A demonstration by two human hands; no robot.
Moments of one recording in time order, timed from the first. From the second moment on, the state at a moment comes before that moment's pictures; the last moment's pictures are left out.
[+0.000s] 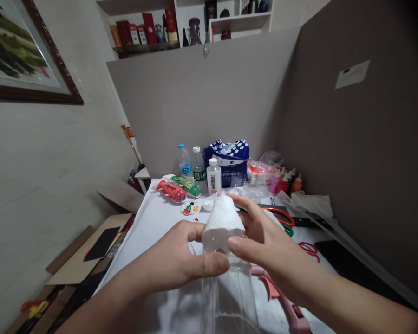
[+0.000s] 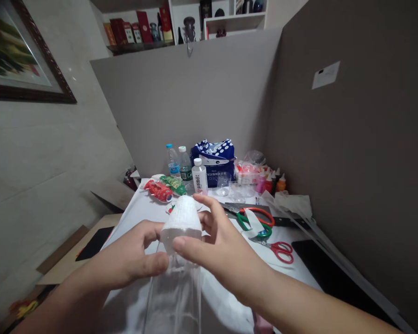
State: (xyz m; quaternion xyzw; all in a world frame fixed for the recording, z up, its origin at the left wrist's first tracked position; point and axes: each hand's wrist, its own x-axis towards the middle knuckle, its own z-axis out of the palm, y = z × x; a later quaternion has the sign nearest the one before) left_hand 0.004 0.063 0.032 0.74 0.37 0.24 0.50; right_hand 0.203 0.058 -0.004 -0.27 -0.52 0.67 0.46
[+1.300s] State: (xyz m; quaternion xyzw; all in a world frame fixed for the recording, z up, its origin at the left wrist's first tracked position) left_hand 0.017 0.069 -0.001 0.84 0.47 0.26 -0.02; right_hand 0.210 0.073 -0.035 -0.27 -0.46 0.75 0.40
